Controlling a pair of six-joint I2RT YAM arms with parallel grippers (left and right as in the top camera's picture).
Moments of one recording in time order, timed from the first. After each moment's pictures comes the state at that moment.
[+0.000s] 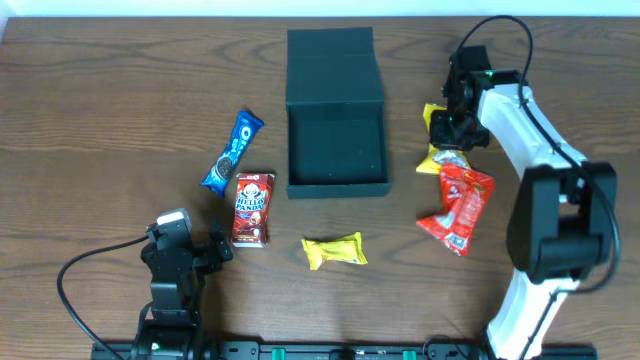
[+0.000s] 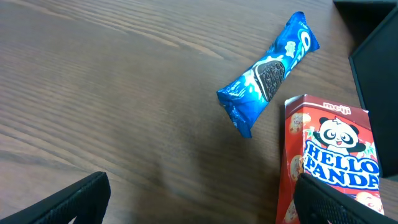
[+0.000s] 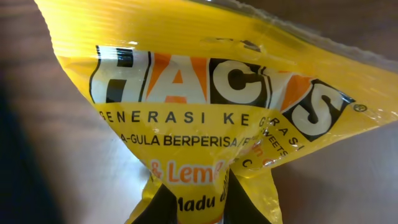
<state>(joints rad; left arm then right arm) -0.06 0.31 0.11 -0.35 -0.20 -0.25 0.12 2.02 1.57 -0.97 0.00 0.19</state>
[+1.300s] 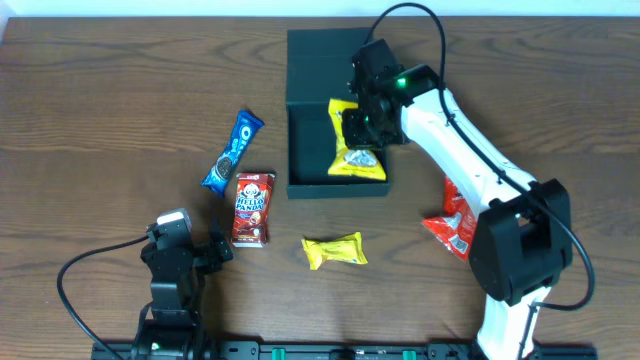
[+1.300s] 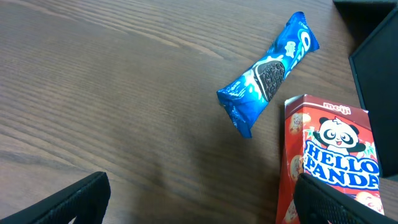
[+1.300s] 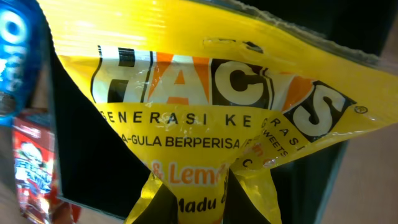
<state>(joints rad) -0.06 0.31 0.11 -0.35 -0.20 -0.25 0.46 2.02 1.74 -0.99 -0.20 0.38</state>
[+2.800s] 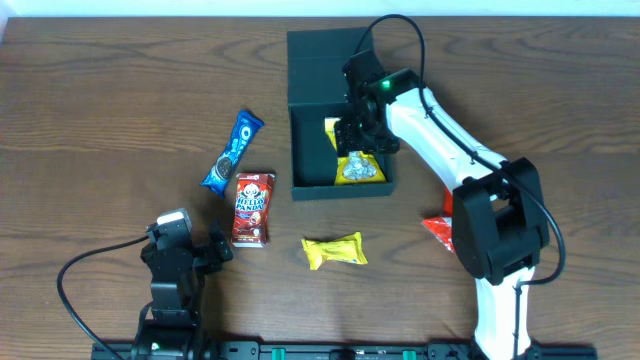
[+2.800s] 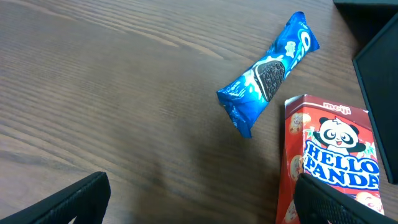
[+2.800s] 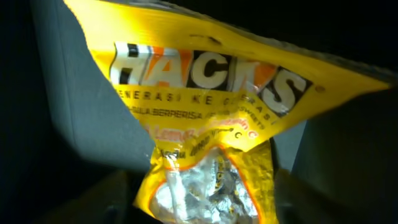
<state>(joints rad) -0.06 0.31 0.11 -0.35 -0.20 -0.25 0.47 2.15 1.75 -1.00 -0.12 0.35</state>
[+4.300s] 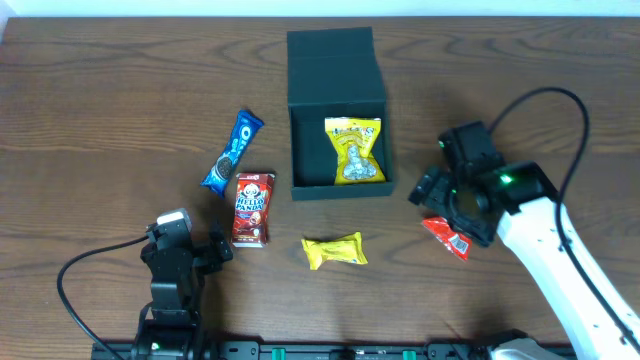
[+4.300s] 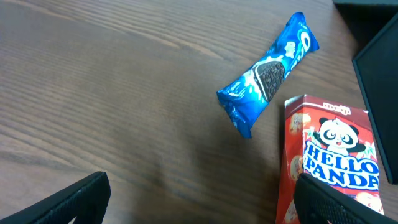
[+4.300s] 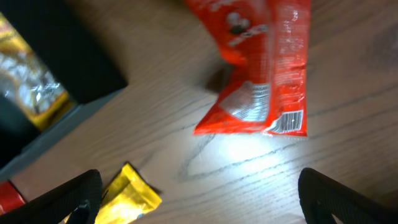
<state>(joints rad) -0.06 0.31 0.11 -0.35 -0.20 -0.25 0.31 1.33 1.03 -1.06 0.02 0.92</state>
